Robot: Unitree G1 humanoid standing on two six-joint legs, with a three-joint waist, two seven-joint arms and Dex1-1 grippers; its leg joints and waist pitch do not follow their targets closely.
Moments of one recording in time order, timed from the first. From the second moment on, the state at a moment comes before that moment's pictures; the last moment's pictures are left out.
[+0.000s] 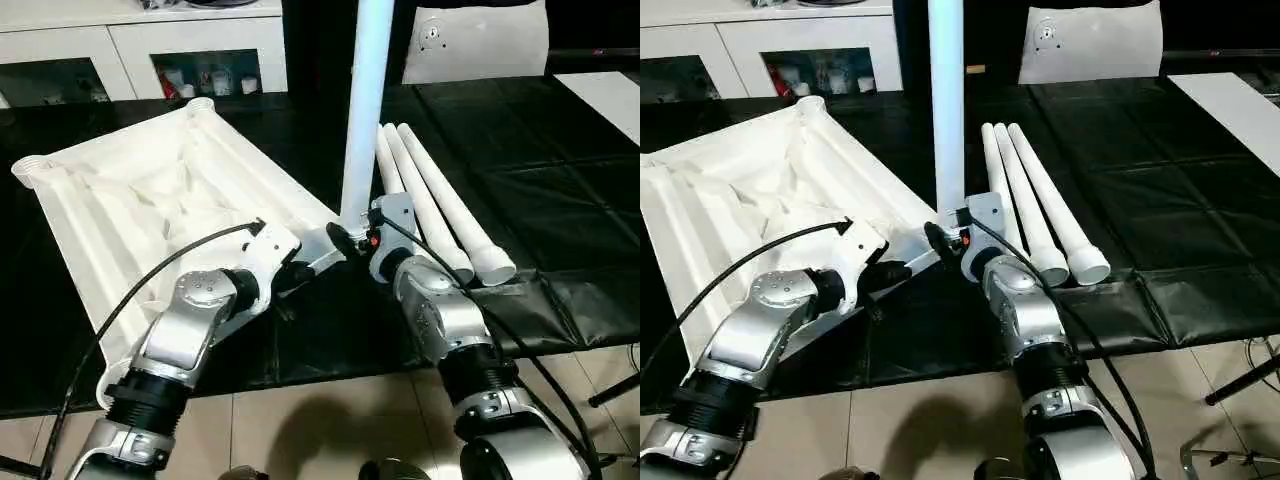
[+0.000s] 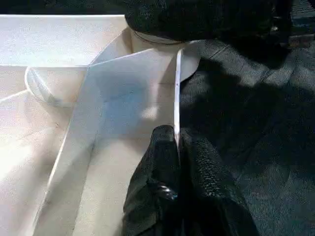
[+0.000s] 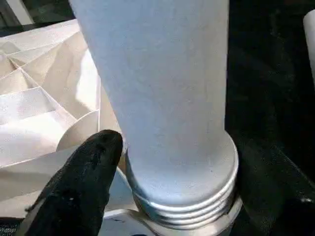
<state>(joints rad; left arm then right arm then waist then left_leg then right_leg) -0.41 0.24 -0.17 0.20 0.04 0.47 -0.72 -0.58 0.05 0.00 0.61 0.09 0.18 0.35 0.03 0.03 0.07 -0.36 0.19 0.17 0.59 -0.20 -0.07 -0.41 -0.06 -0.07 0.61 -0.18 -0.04</state>
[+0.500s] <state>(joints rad) -0.58 0.28 -0.15 0.52 0.07 0.26 -0.62 -0.37 -0.06 0.04 0.26 0.12 0.15 0.49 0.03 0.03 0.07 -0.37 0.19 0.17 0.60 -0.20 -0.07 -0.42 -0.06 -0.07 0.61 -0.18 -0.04</state>
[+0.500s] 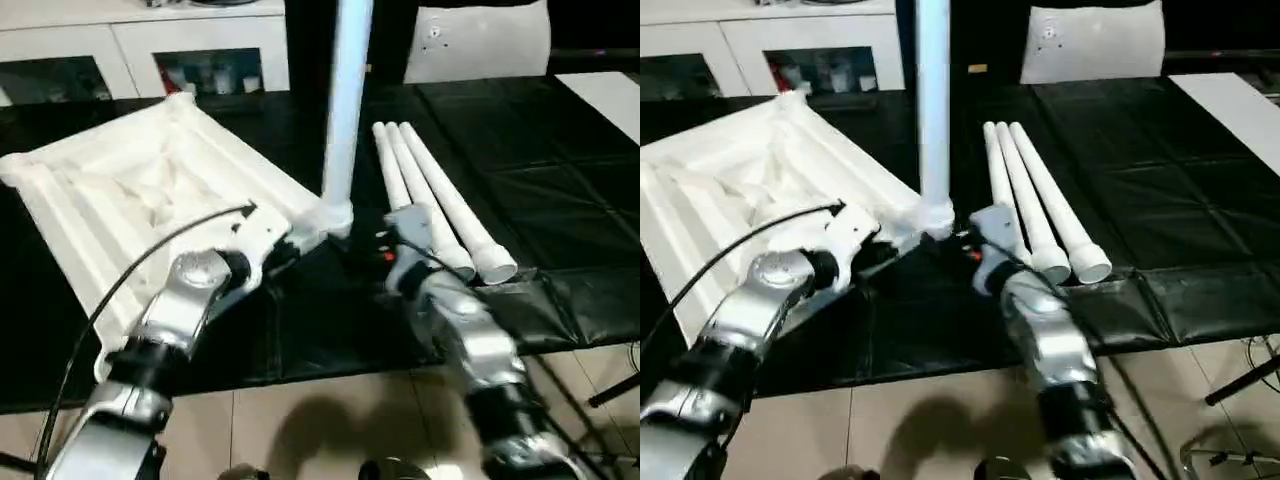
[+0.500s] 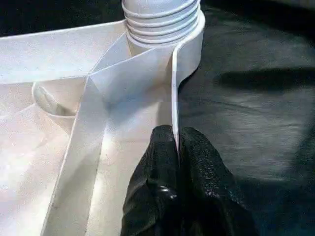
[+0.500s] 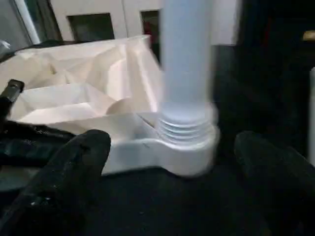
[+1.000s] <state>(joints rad) -0.52 0.19 0.08 0.36 -0.05 0.16 -0.40 -0.22 -0.03 0.03 -0.08 0.15 0.39 0.36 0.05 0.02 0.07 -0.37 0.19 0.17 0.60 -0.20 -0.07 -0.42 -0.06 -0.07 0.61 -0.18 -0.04</state>
